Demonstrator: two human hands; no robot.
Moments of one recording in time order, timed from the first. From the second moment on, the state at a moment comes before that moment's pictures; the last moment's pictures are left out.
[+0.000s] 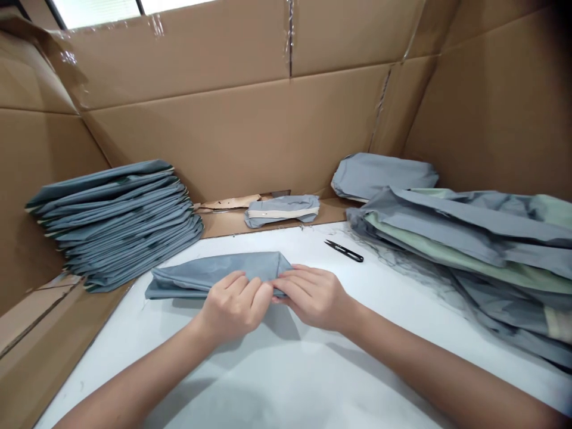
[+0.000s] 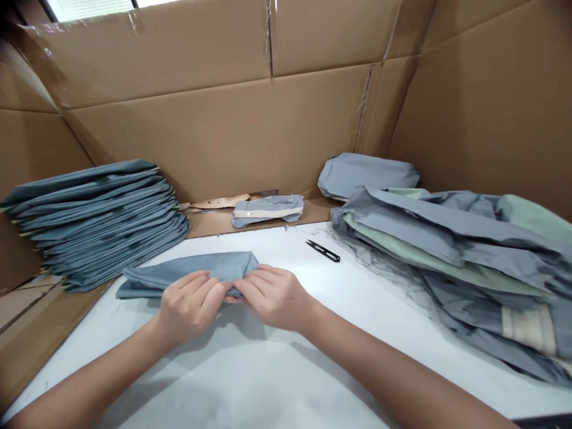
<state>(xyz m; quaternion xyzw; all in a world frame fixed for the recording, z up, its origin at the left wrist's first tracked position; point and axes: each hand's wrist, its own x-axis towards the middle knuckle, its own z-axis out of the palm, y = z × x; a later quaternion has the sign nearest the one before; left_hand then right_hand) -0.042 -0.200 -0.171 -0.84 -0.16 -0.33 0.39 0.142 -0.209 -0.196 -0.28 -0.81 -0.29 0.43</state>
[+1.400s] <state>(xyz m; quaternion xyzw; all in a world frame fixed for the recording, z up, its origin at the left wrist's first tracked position) -0.095 -0.165 -0.118 -0.87 -0.44 -0.21 0.06 0.128 -0.174 -0.131 -0.50 -0.80 -0.20 0.28</state>
